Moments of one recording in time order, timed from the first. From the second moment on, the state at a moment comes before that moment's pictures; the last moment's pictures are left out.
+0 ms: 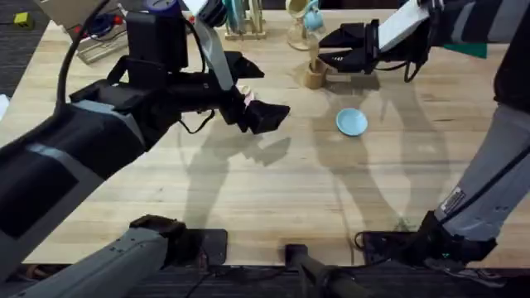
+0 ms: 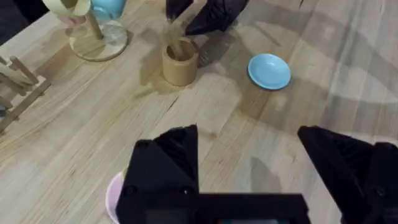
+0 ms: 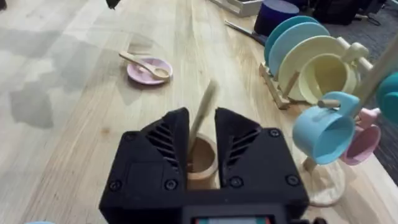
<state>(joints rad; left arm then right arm) -0.20 1.17 0.69 -0.20 0.76 0.40 -0.07 2.22 1.49 -0.51 -1.50 -1.43</state>
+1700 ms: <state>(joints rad) -0.20 1.17 0.69 -0.20 0.76 0.40 -0.05 1.73 1.65 -0.96 -1.20 -0.78</state>
